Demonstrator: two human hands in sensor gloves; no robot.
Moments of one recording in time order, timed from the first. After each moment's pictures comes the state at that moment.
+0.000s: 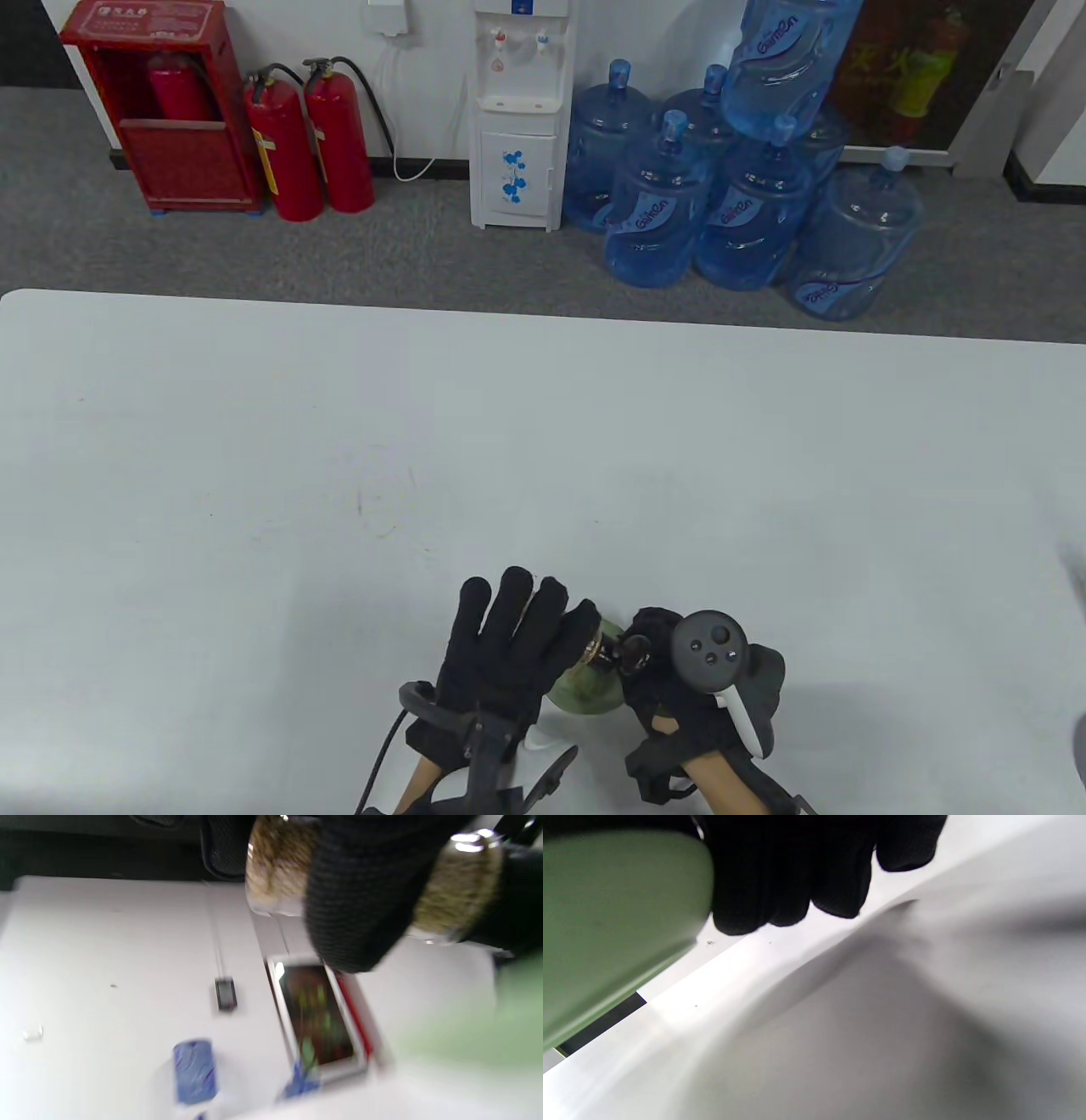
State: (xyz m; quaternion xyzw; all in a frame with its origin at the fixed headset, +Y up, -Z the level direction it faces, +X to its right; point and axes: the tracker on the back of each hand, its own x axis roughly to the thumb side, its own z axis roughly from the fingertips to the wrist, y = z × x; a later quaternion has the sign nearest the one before) left_hand -0.038 -0.715 -0.182 0.34 -0.14 -0.16 0.91; right_hand 0.157 -0.736 -0.240 -0.05 0.02 0.96 0.28
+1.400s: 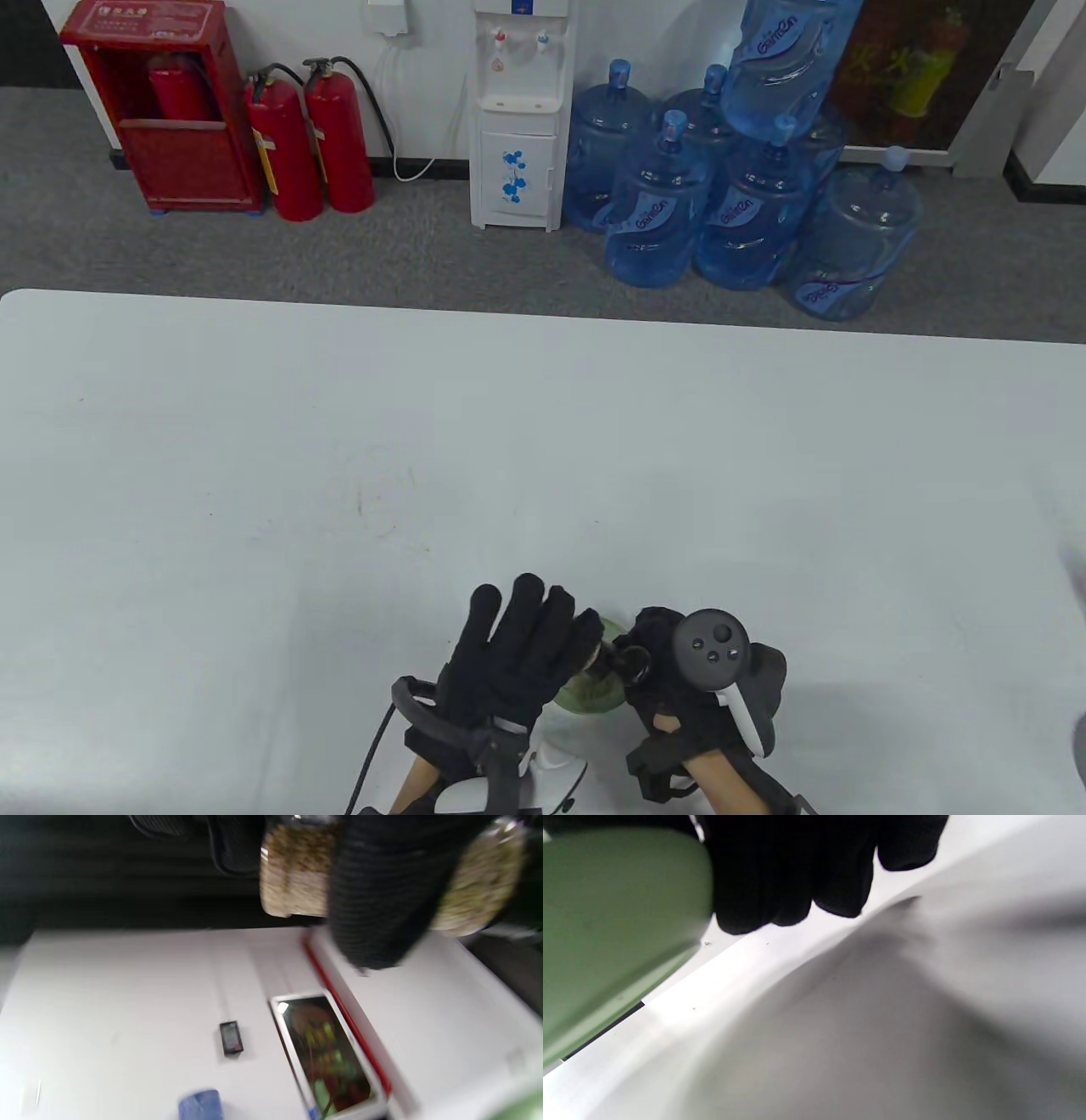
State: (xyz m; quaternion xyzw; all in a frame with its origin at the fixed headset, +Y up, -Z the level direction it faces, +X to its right) left_hand -0.048 -0.693 -0.173 0.40 -0.13 0.01 0.91; right_hand 0.160 -0.734 -0.241 -0.05 0.02 0.95 0.29
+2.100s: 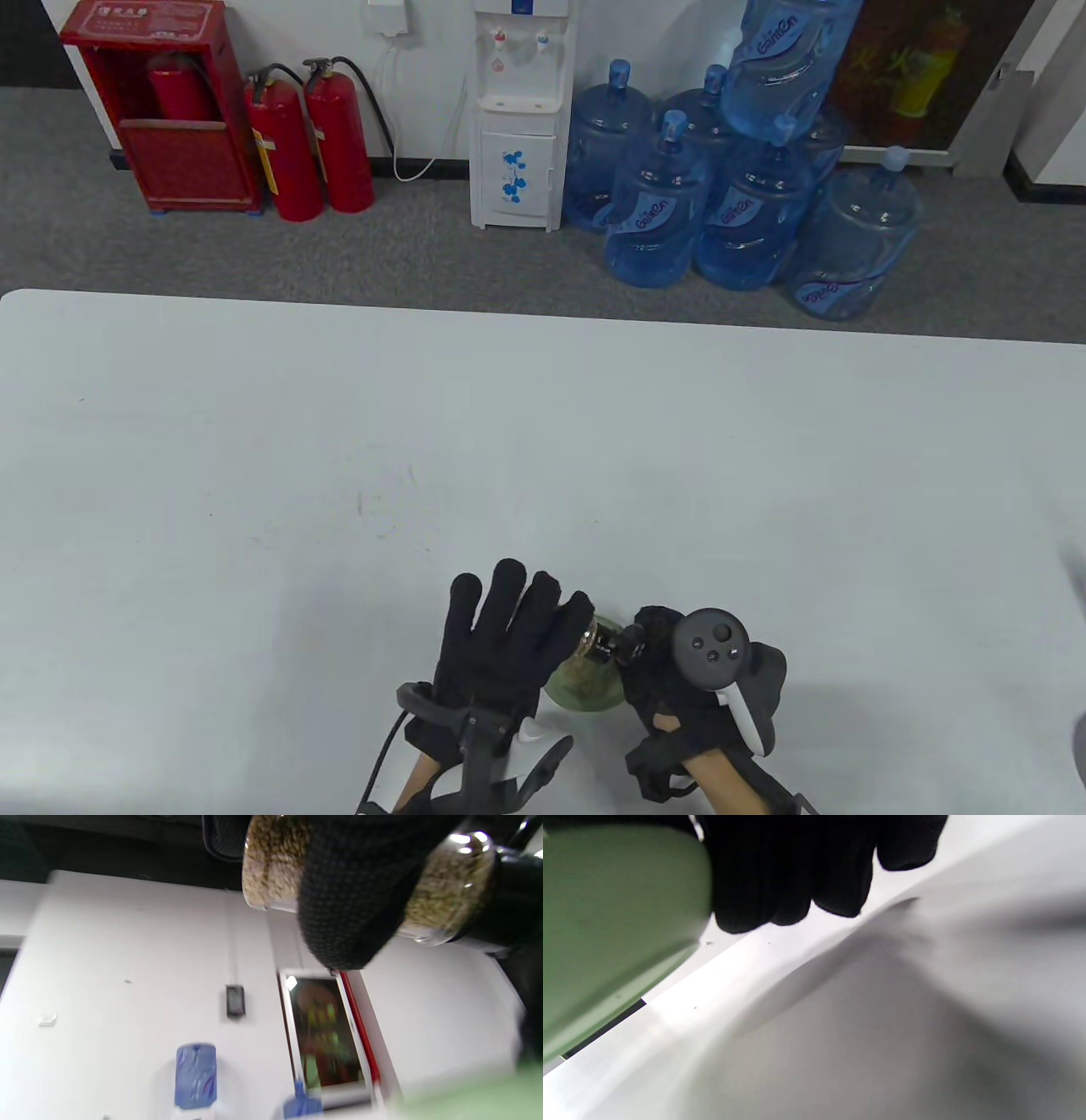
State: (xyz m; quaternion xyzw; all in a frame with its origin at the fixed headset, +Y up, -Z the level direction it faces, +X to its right) left_hand -0.040 -0.713 -0.180 0.37 -0.14 -0.11 0.91; right_hand 0.158 -0.735 -0.241 -0.05 0.02 0.96 0.29
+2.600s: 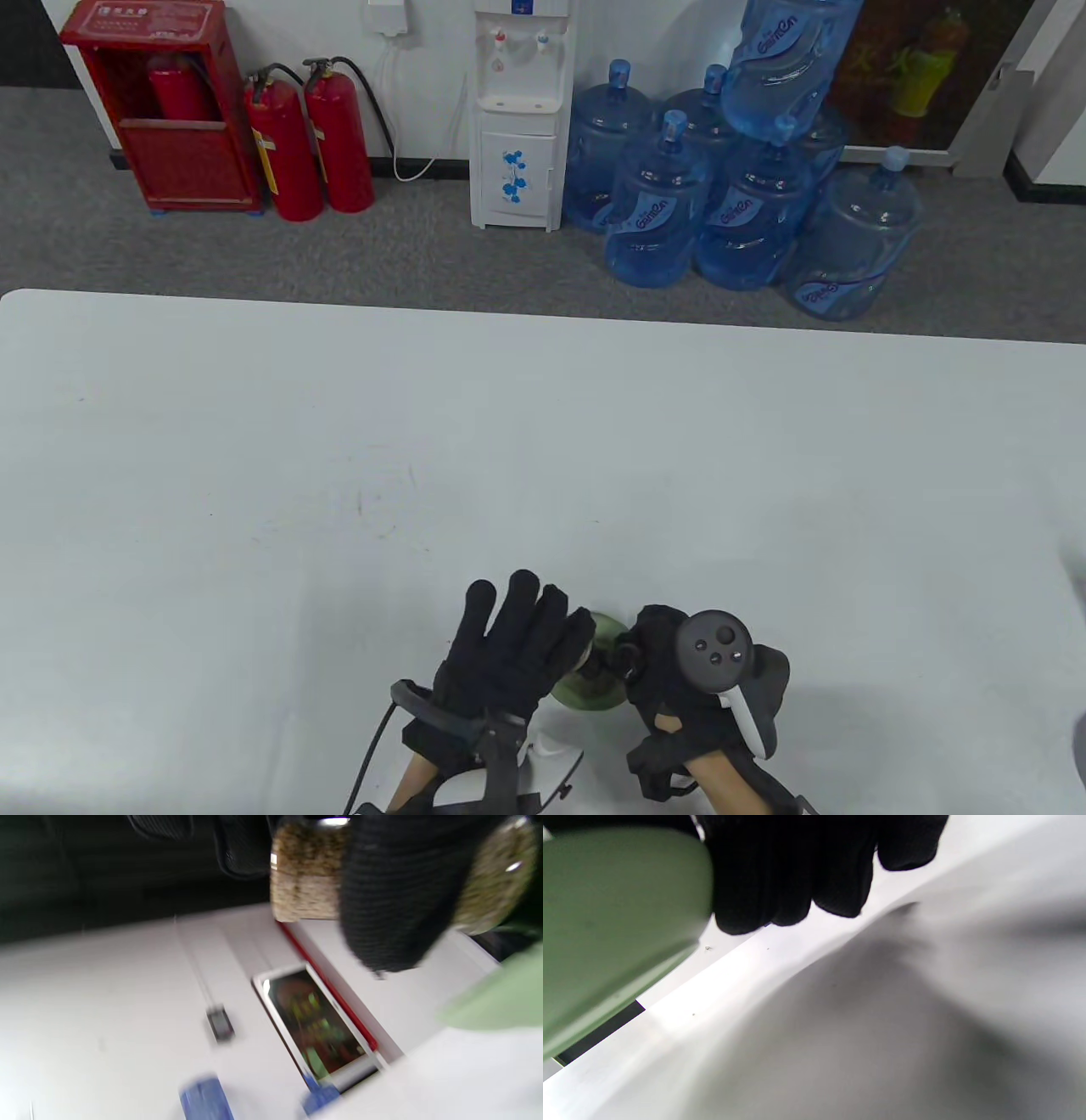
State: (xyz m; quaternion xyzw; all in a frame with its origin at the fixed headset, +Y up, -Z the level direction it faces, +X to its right) left_hand -0.044 -0.701 -0.169 0.44 -0.14 -0.17 0.87; right_hand 0.160 -0.733 -0.240 -0.06 0.02 0.95 0.30
